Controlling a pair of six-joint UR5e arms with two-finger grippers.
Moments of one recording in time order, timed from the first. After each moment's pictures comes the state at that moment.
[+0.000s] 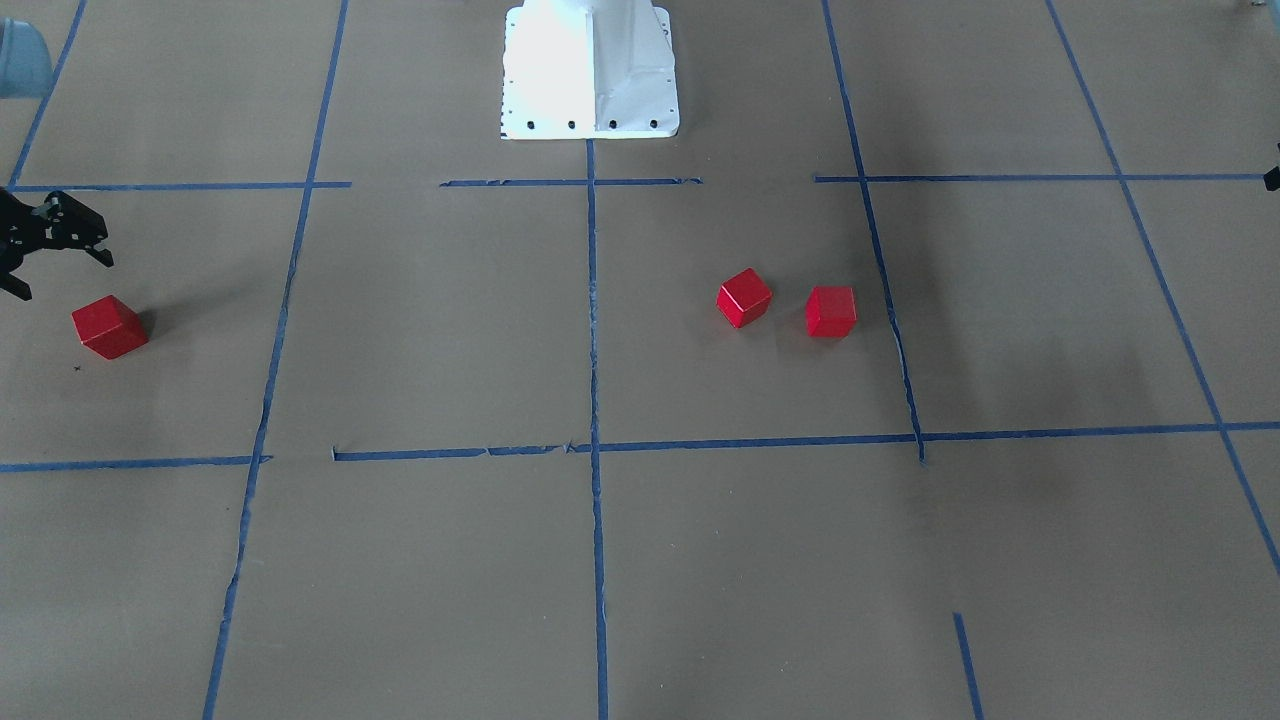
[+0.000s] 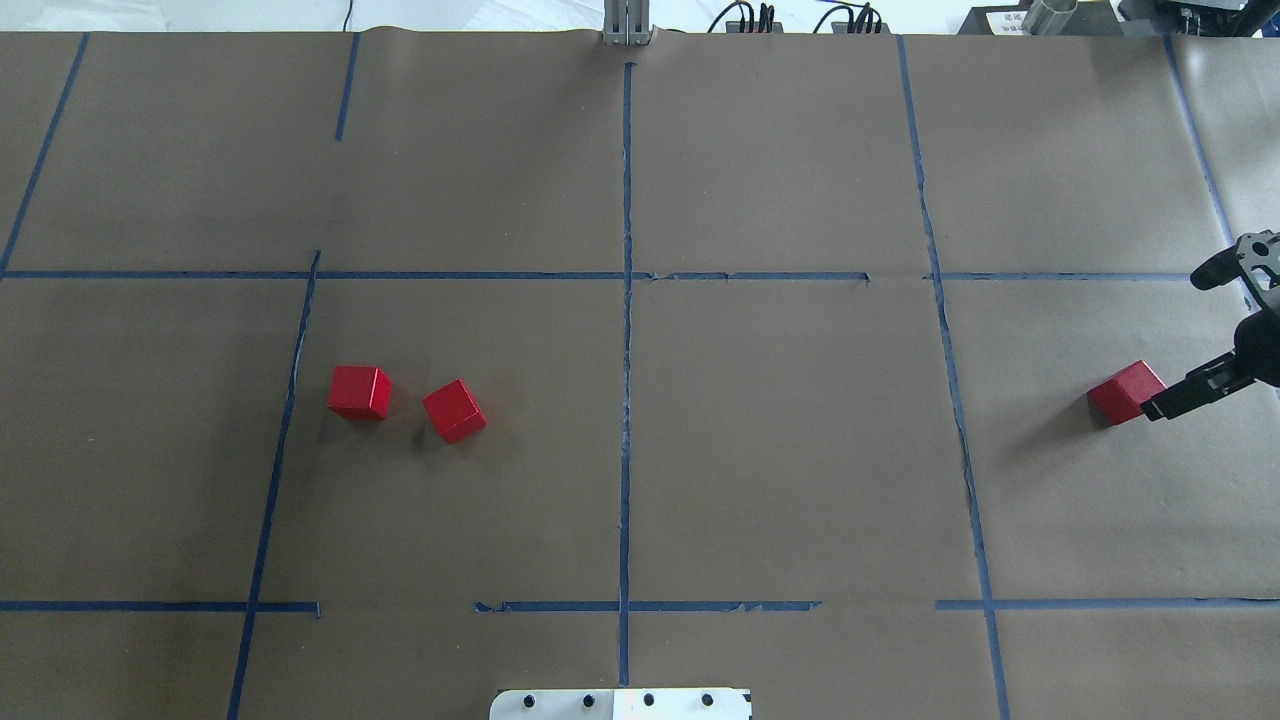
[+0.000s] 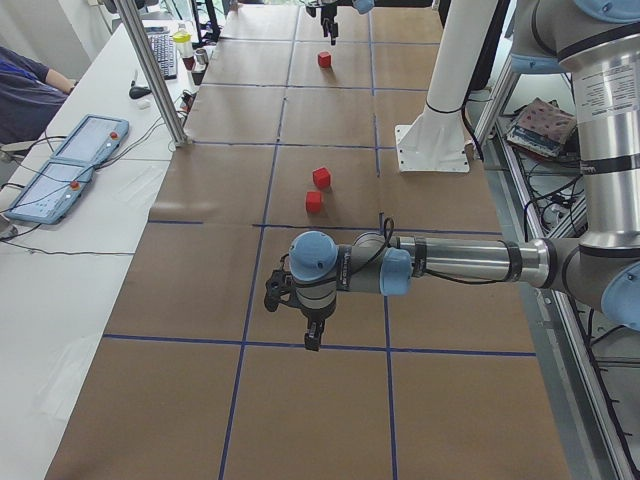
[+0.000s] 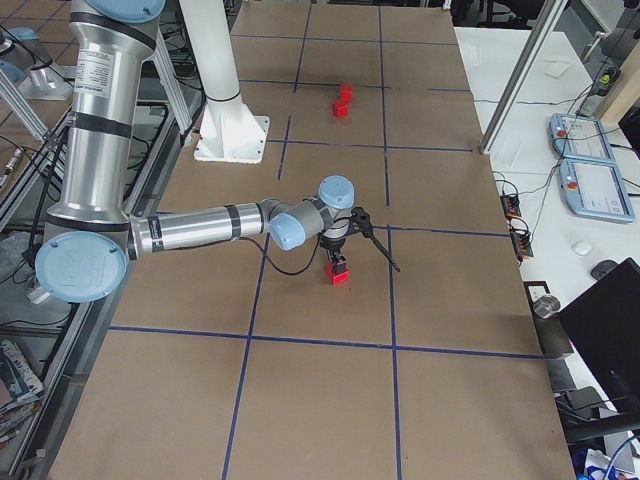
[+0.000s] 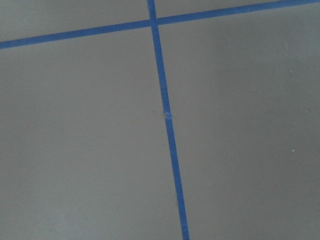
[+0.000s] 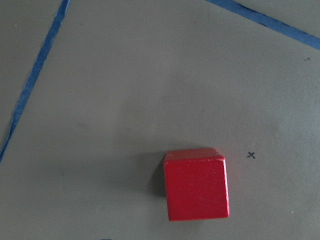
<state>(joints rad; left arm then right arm) -1.53 -1.34 -1.81 -1.59 -2.38 0.10 1.02 -1.73 1.82 -1.20 2.27 0.28</state>
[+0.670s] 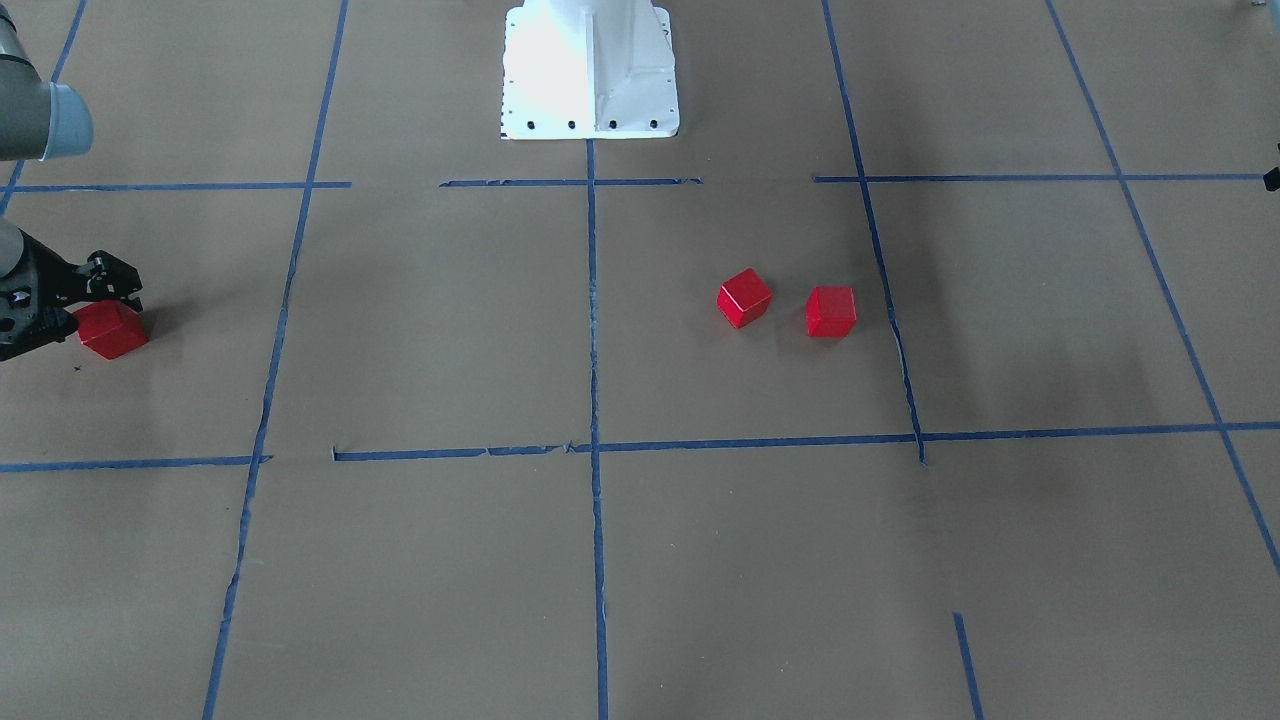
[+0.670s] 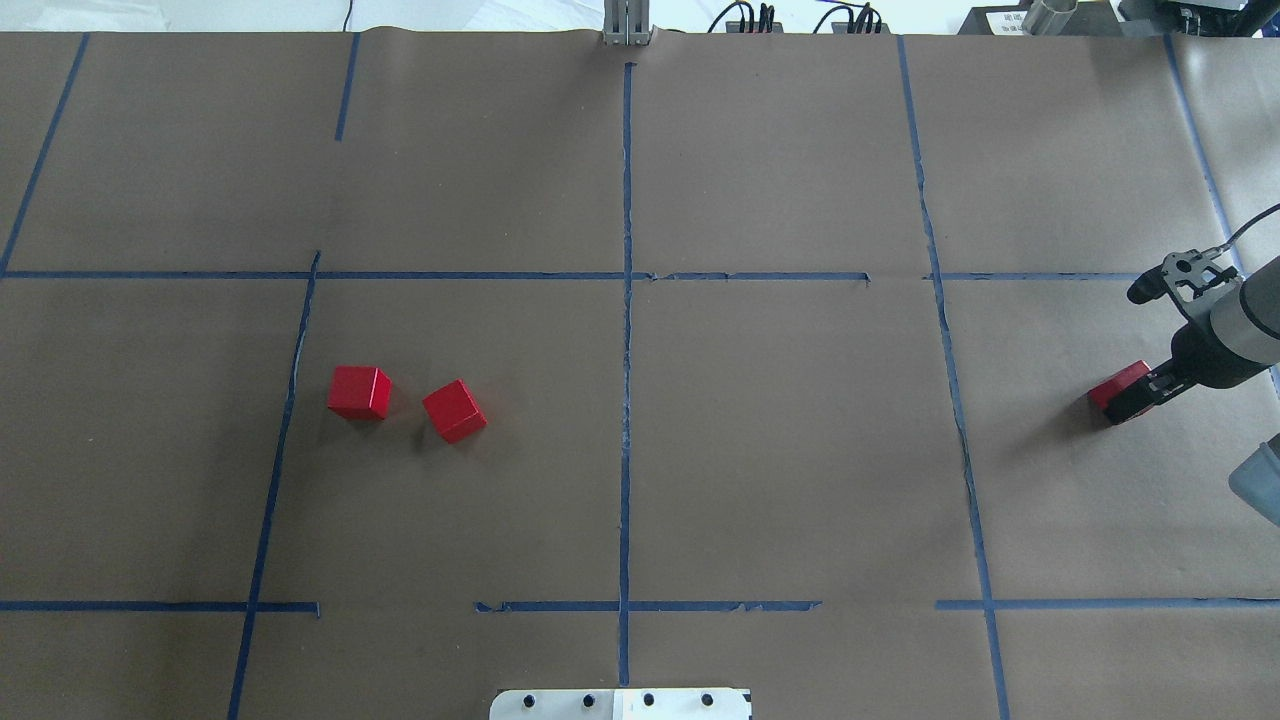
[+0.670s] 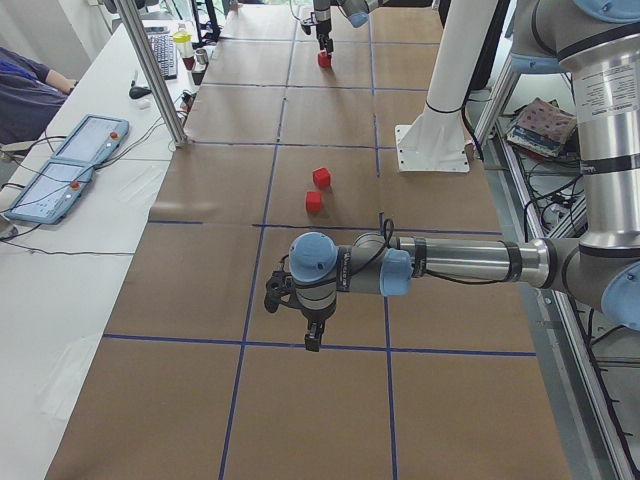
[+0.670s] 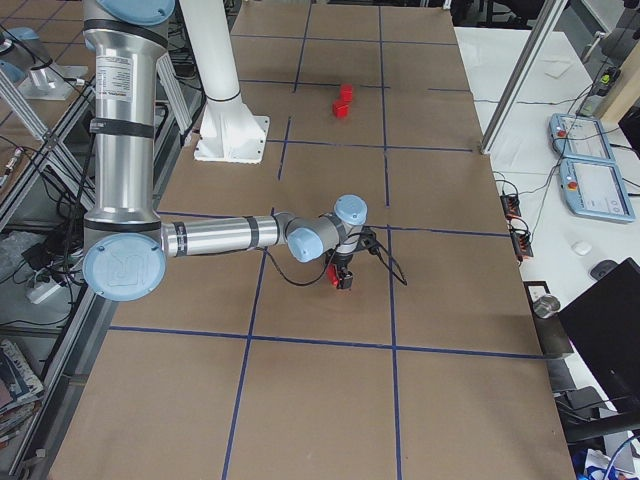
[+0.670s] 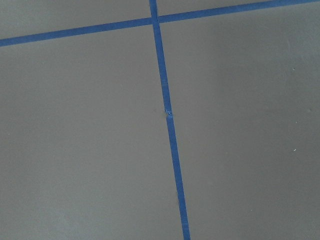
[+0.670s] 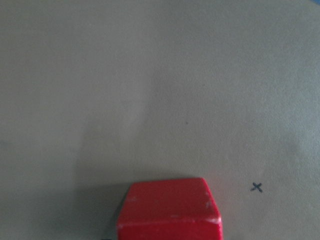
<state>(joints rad) -1.53 -1.34 -1.81 -1.59 -2.38 0.10 0.96 -1.63 1.64 -1.19 2.22 0.28</state>
